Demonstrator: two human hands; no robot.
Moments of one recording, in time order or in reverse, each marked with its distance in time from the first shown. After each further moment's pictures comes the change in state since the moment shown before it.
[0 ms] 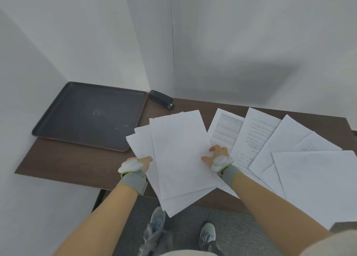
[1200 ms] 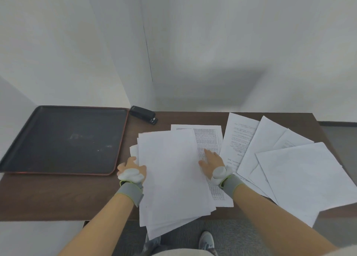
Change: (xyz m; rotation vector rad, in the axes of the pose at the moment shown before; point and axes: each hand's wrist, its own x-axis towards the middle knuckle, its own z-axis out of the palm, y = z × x) left_hand 0.038 0.021 0.006 0.287 -0.012 0.334; right_hand -0.013 0.009 -0.011 -0.059 -0.004 -0.110
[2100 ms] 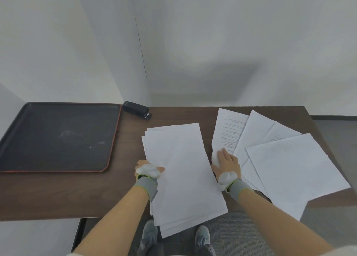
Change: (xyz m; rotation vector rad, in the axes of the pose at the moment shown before) left_hand -0.030 0.026 0.055 0.146 -0.123 -0.061; right_hand -0.007 0.075 0.007 -0.222 0.220 0.079
